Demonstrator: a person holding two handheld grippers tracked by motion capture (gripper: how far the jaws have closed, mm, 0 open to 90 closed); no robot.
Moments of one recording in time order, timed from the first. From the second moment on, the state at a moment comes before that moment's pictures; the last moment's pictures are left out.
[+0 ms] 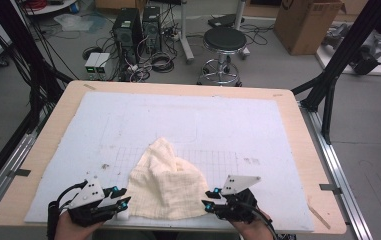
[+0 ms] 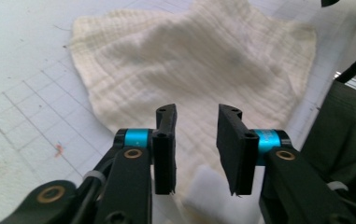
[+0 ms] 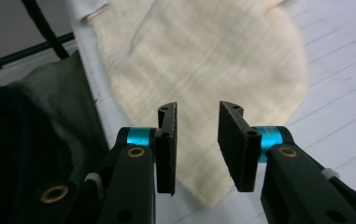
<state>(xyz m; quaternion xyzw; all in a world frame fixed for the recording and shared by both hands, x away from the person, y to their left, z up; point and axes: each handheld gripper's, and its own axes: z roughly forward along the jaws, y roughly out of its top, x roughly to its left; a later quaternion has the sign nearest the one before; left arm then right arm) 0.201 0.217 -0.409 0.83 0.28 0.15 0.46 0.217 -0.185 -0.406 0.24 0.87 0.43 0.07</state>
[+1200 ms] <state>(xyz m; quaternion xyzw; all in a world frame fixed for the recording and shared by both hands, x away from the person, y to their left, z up) 0.331 0.169 -0.441 0.84 0.34 0.15 0.39 0.355 -0.120 -0.438 0.26 0.89 0.38 0.05</state>
